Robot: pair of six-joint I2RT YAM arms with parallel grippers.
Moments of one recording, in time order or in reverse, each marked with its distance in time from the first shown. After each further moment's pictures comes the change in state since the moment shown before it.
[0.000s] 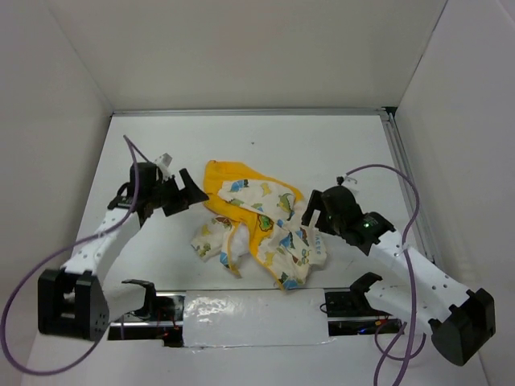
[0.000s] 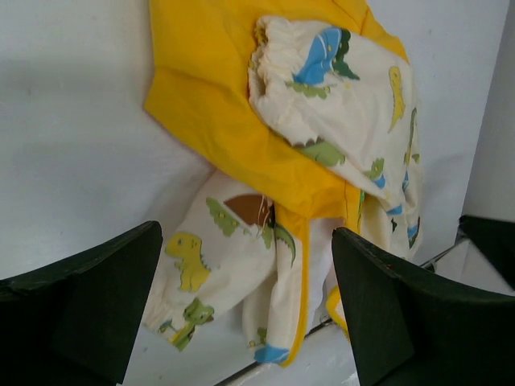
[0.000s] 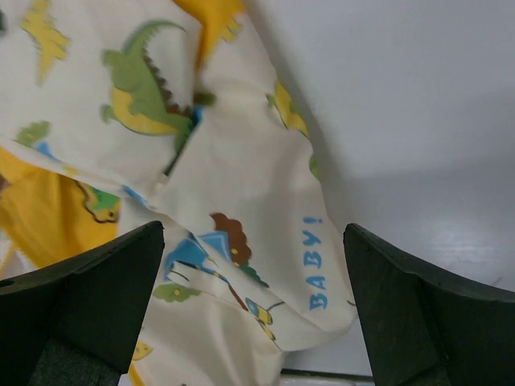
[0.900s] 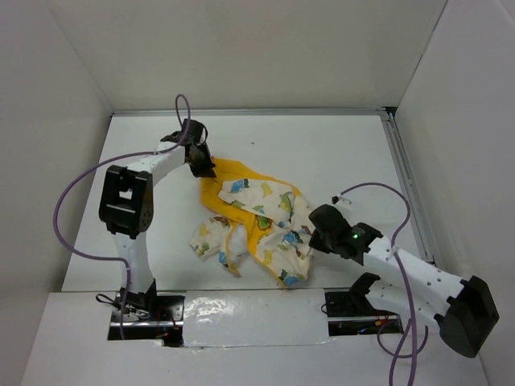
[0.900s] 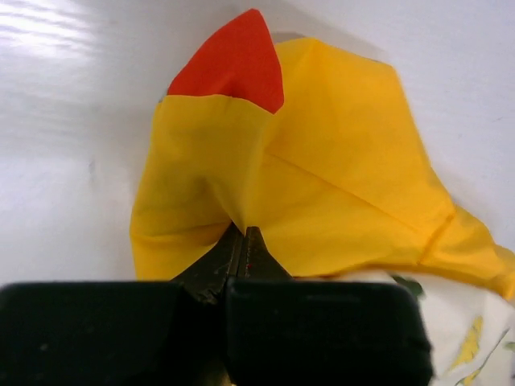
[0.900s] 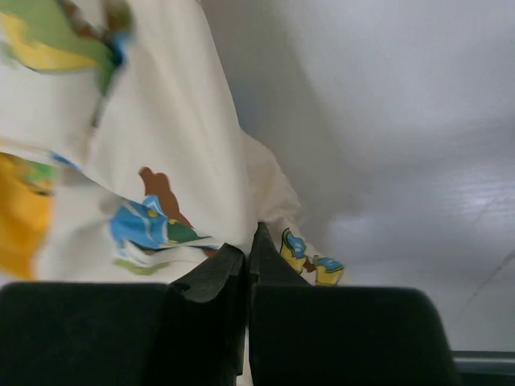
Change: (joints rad) left arm -0.134 0.940 0.813 -0.206 -0.286 -0.018; right arm 0.169 0.026 -0.186 -0.023 0.034 0.267
